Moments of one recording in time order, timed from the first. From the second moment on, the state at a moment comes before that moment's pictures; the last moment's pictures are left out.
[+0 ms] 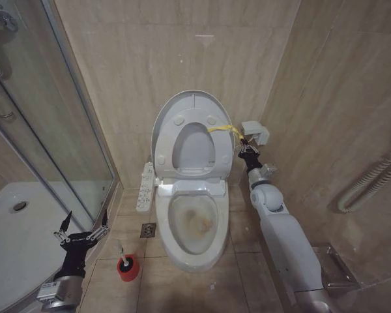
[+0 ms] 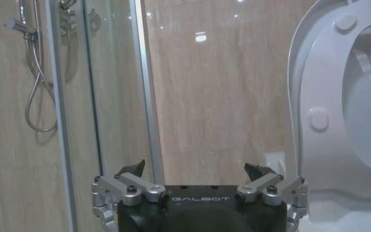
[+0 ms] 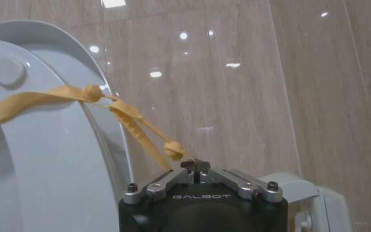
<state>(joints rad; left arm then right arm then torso) 1.64 -1.22 -0.66 -2.10 -0.21 -0.22 -0.21 -0.68 1.32 0.44 1.49 0.38 0.06 0.02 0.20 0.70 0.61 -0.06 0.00</state>
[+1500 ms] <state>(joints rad) 1.64 -1.22 -0.66 -2.10 -0.21 -0.22 -0.21 -0.50 1.26 0.32 1.35 0.38 -0.01 0.12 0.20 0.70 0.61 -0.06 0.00</state>
